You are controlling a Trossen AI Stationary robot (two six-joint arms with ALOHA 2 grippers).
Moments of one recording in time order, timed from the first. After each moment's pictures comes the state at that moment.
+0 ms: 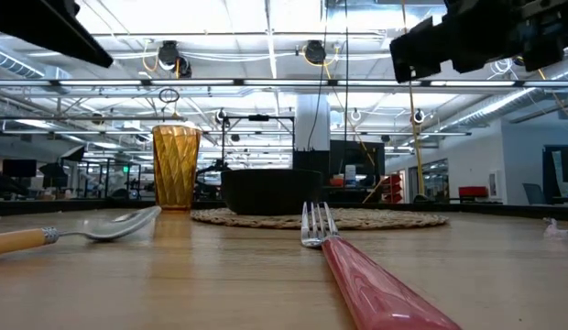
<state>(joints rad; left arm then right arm) -0.84 1.29 0.79 -0.54 -0.92 -0.67 0.22 1.17 0.42 0.52 -0.19 -0.15</state>
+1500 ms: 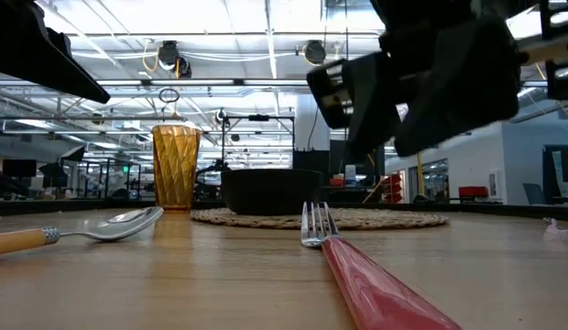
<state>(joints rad) -0.84 1.29 0.69 -0.56 -0.97 -0.88 0.38 1.81 0.95 0.18 -0.26 -0.26</state>
